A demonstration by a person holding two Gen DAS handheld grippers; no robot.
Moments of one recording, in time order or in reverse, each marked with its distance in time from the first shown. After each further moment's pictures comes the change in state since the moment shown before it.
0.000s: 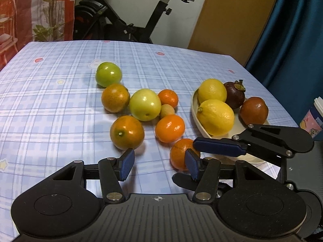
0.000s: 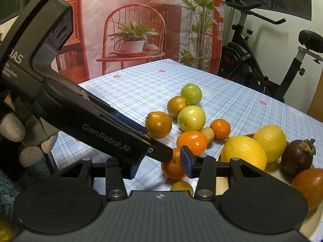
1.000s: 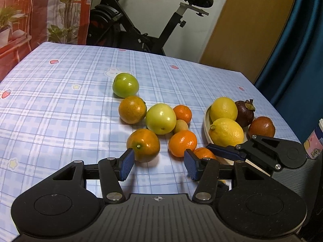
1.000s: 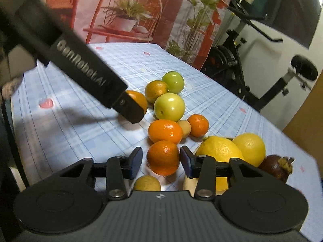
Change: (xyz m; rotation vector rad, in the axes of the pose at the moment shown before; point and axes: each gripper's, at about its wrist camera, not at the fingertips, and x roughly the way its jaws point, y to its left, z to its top) left arm -0.008 0.011 0.006 -0.079 -0.067 0.042; right arm 0.032 0.005 -0.010 -0.224 0.078 -0.212
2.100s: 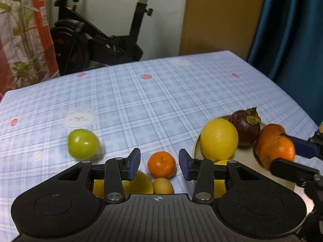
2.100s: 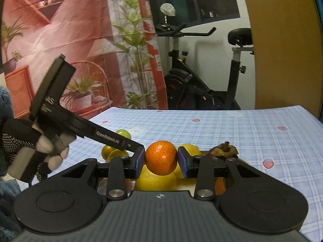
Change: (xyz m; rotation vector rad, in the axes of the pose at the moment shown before) left arm 0.084 -0.048 0.080 0.293 0.102 0.001; right arm -0.080 -0.122 -0.025 0.577 -0.268 0.002
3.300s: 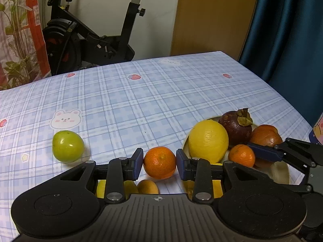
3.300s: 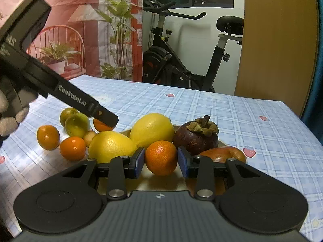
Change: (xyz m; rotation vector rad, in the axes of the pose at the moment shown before) left arm -0.003 -0.011 0.000 -0.006 -0.019 -0.046; right arm 0.040 -0.006 -0.032 -0.140 0.130 -0.180
